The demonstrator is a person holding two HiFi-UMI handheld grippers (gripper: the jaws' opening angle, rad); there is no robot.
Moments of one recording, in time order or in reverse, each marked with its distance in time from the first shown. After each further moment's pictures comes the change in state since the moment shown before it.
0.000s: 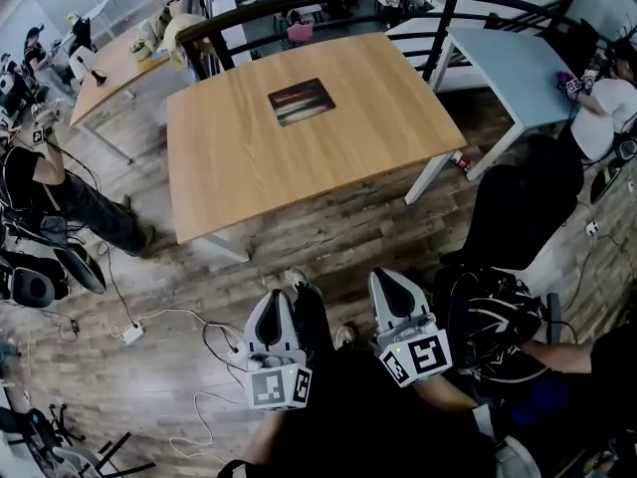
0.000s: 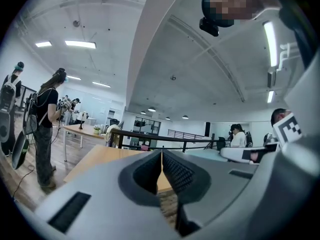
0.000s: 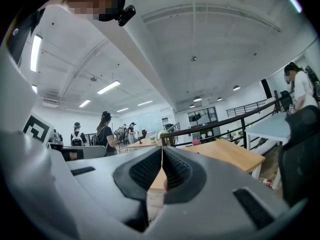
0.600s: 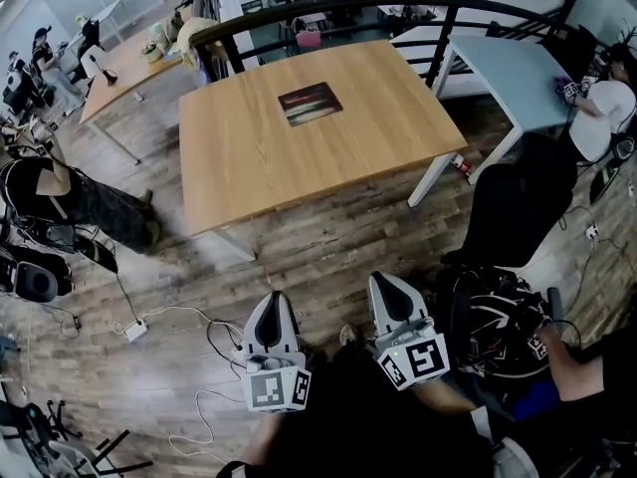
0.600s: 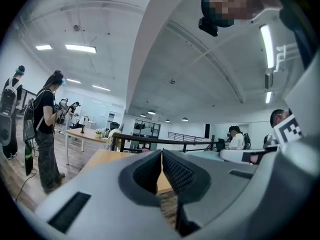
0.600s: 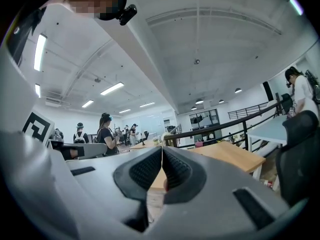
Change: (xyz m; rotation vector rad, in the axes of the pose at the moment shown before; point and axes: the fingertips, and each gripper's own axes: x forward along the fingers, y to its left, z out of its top) left arm -0.062 0.008 0.028 0.009 -0.023 -0.001; right arm -0.040 0.053 0.015 -0.015 -0.016 0.009
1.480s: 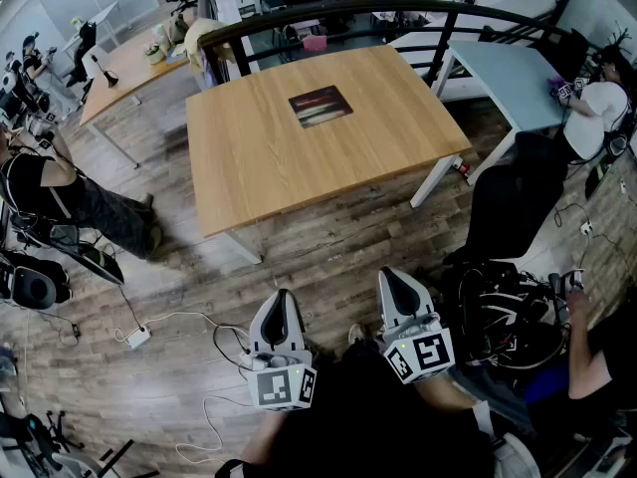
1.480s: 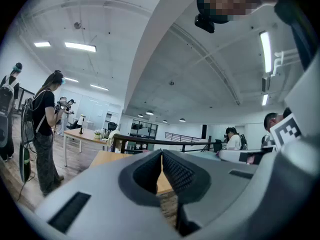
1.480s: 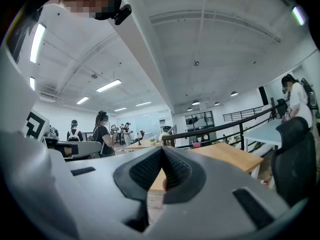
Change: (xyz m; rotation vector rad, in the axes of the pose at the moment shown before) left arm -0.019 0.059 0.017 0.000 -0.004 -0.047; right arm 0.020 0.053 -0.002 -0.021 -0.005 -0.069
